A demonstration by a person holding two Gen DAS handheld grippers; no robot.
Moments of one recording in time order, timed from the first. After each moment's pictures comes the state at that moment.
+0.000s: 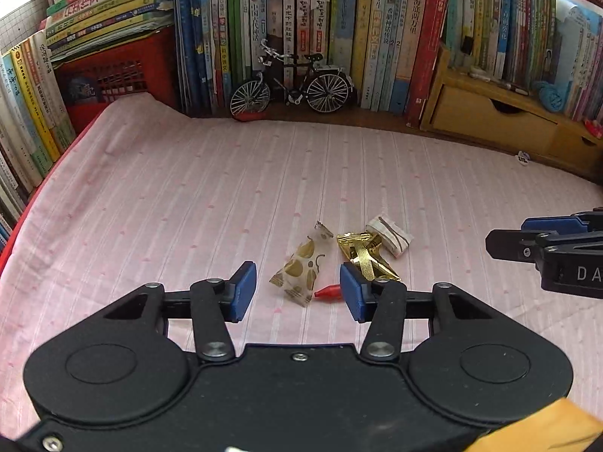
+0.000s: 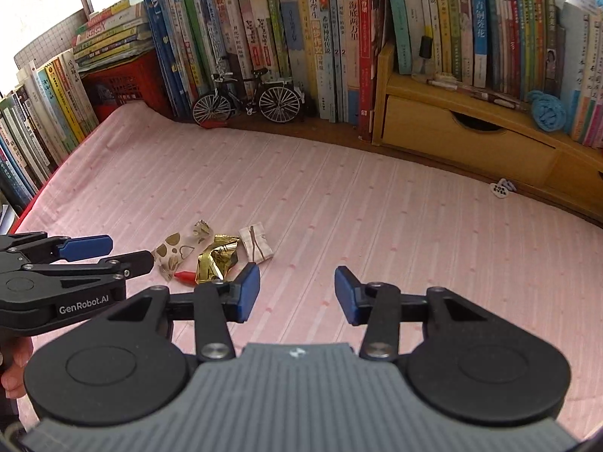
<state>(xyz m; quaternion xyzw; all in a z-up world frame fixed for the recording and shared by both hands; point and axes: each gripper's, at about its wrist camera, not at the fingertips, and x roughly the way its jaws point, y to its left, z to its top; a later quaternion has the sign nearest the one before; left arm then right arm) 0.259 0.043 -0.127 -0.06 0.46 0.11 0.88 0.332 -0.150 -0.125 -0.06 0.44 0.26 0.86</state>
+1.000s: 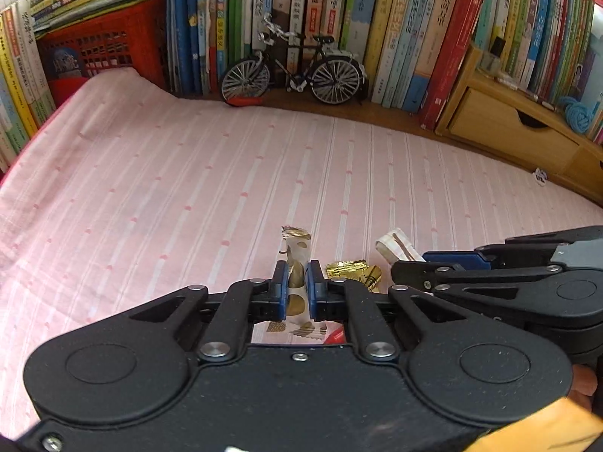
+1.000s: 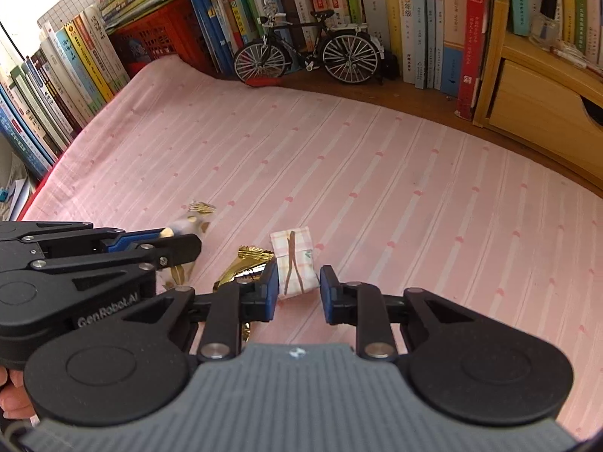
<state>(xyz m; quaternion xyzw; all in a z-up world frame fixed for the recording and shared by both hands) 0.292 0.054 -0.152 -0.11 0.47 0.11 0.87 0.385 -0.093 -0.171 -0.06 0.48 0.36 0.80</state>
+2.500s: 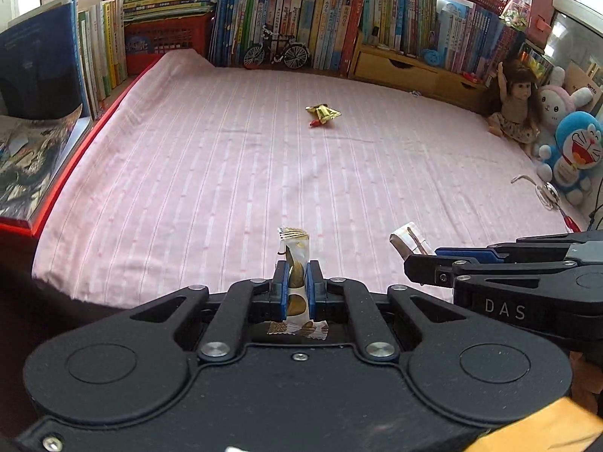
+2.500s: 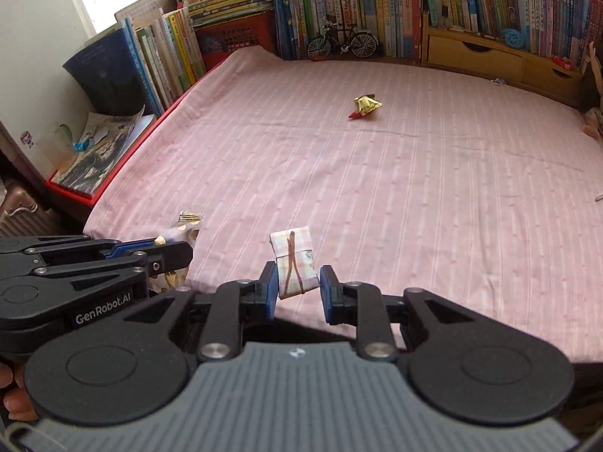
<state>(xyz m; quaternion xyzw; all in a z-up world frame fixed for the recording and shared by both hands) -0.128 0.064 -0.046 -0.09 0.44 0.00 0.90 -0.031 -0.120 -0.080 -0.02 0.44 0.25 0.86</state>
